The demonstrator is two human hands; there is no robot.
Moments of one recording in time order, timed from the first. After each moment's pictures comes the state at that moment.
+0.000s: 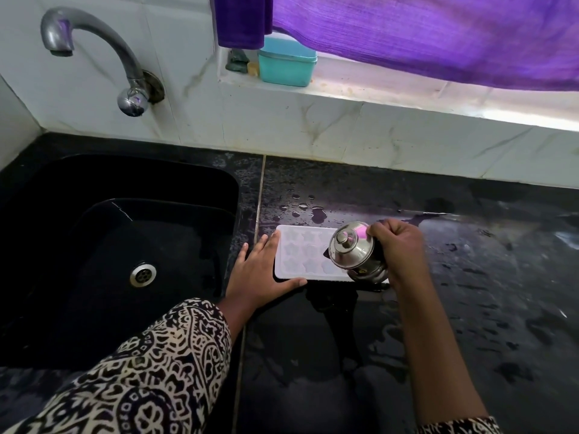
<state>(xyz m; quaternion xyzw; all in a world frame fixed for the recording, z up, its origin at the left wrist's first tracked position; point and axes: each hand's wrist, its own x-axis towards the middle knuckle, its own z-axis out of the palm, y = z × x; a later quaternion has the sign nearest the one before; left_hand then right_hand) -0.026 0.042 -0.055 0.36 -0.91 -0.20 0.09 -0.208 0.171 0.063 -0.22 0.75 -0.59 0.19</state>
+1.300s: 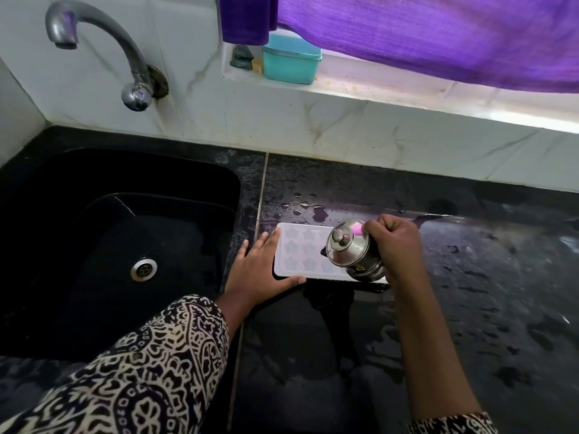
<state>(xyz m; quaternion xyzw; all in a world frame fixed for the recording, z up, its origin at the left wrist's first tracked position) -0.026 0.042 -0.056 0.36 -0.91 -0.20 0.09 -0.207 0.166 0.066 -0.27 0.76 -0.57 0.16</state>
